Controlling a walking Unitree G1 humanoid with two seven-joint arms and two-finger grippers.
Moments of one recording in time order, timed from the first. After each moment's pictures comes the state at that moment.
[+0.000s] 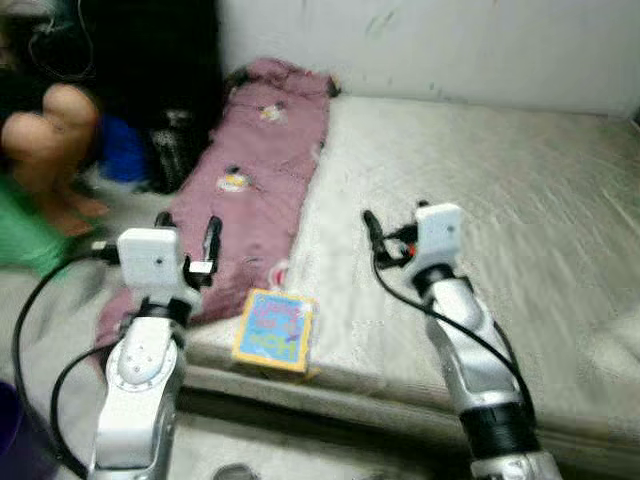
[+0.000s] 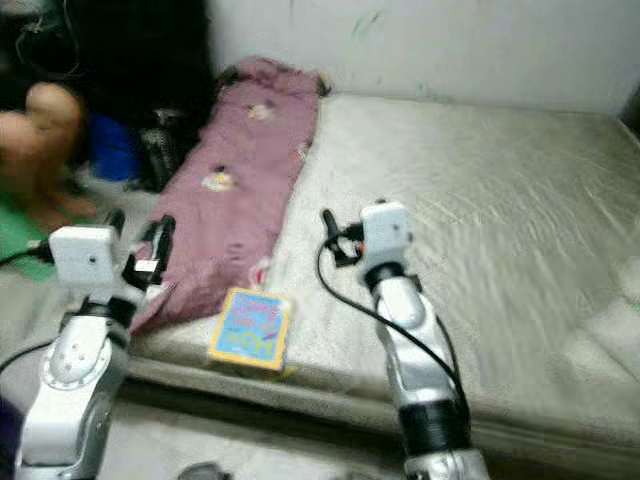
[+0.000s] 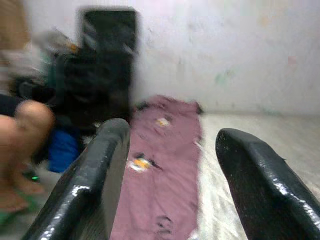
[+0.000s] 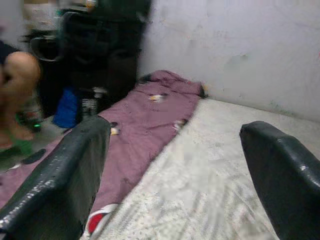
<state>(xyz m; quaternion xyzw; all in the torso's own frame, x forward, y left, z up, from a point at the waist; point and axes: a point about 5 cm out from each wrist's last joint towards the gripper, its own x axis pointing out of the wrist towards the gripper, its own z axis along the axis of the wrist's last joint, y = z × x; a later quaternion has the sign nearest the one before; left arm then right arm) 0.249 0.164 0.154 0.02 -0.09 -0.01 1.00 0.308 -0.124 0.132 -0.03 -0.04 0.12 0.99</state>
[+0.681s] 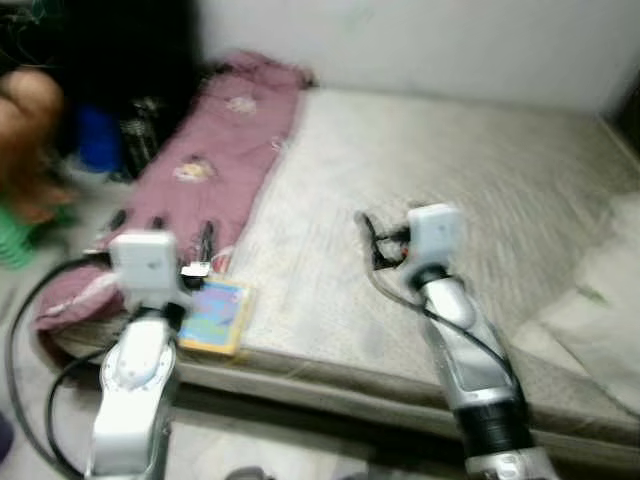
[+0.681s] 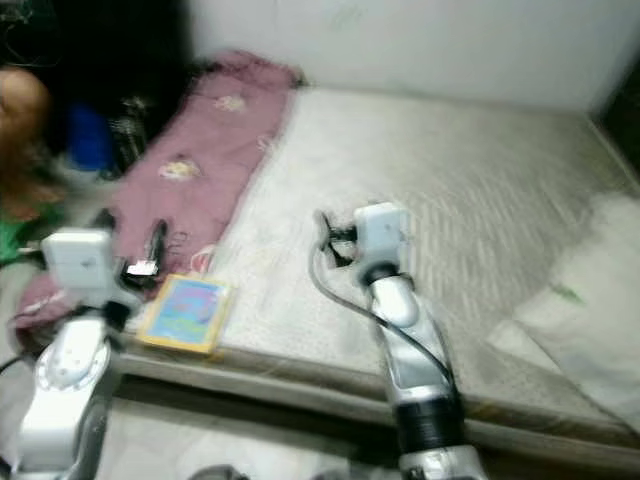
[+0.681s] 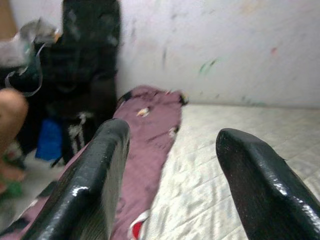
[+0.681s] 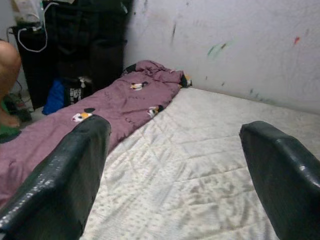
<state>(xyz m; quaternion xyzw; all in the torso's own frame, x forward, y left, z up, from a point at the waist) 0.248 0.169 0.147 0.02 -0.07 0.00 1.00 0.308 -0.115 0.128 -0.02 -0.03 0.13 0.99</state>
